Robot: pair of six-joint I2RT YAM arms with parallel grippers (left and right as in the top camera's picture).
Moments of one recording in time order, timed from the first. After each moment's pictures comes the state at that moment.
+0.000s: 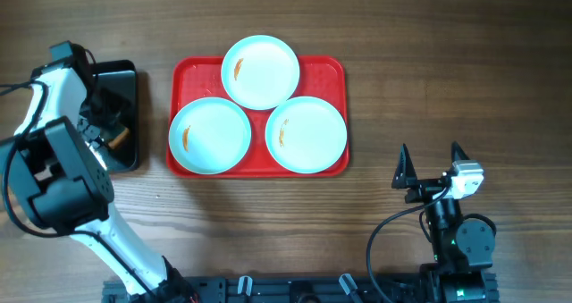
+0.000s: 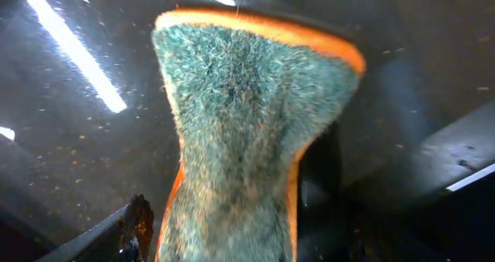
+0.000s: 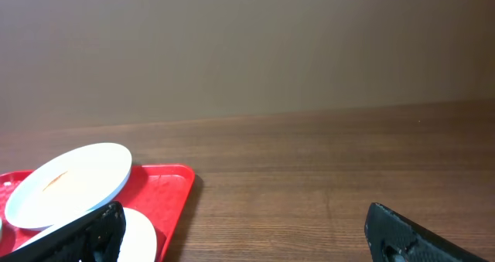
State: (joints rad) left arm 0.38 2.08 1.49 -0.94 -0.08 -0.58; right arm 0.07 0.02 0.01 0.00 0.00 0.10
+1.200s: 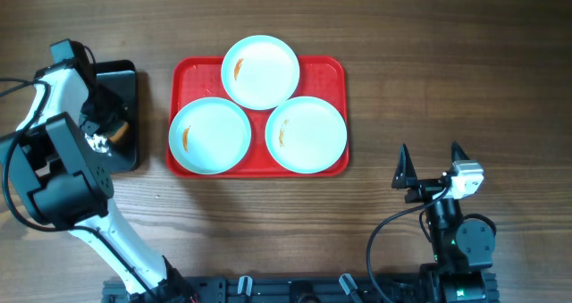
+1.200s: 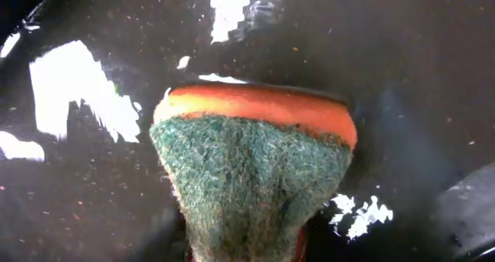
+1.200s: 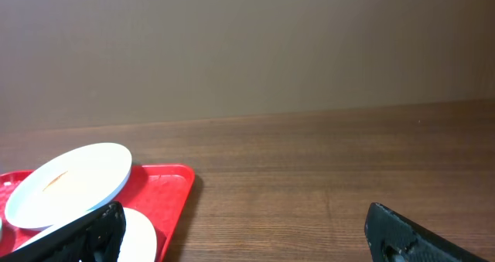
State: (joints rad) left arm 0.38 2.11 1.49 -0.82 -0.16 -0.57; right arm 0.07 0.02 0.01 0.00 0.00 0.10
